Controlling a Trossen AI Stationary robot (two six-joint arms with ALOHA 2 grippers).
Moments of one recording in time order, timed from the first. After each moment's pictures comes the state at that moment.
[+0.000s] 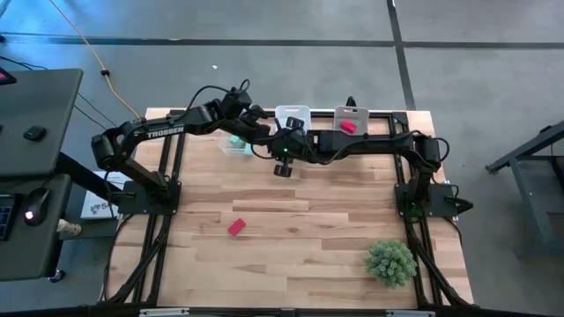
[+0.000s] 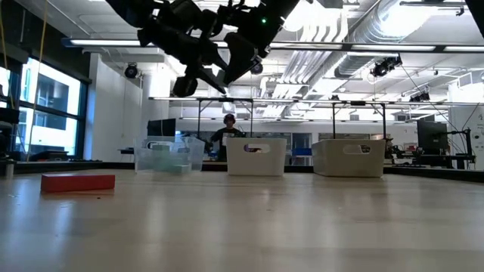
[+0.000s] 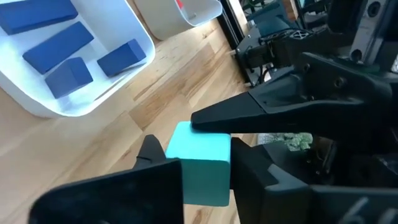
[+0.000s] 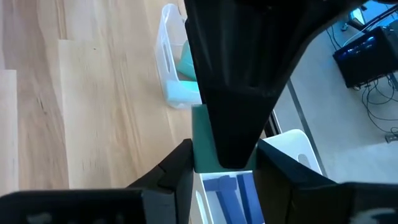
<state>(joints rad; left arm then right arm) 0.64 1.50 1.11 -0.28 0.54 -0.71 -0.10 1.88 1.66 -0.57 0.43 -0.18</state>
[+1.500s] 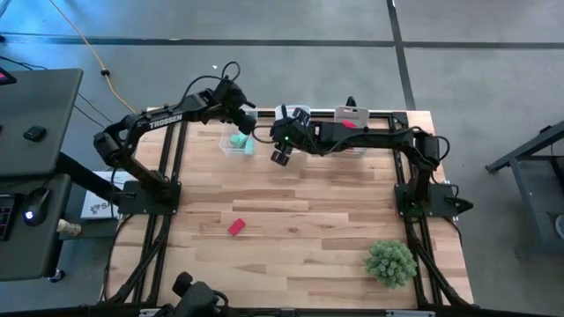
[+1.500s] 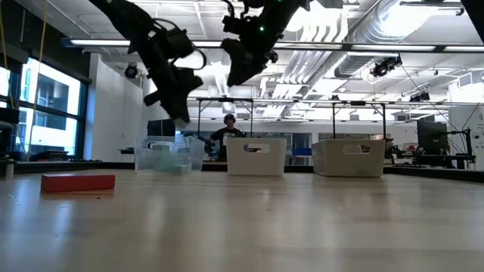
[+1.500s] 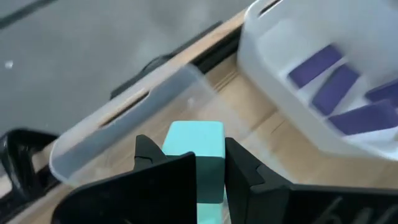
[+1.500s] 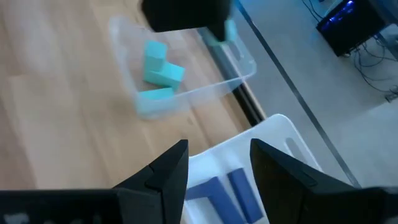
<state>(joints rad) 0.86 1.54 1.11 -0.49 -0.05 -0.12 -0.17 1.88 1.66 -0.55 0.45 -0.03</state>
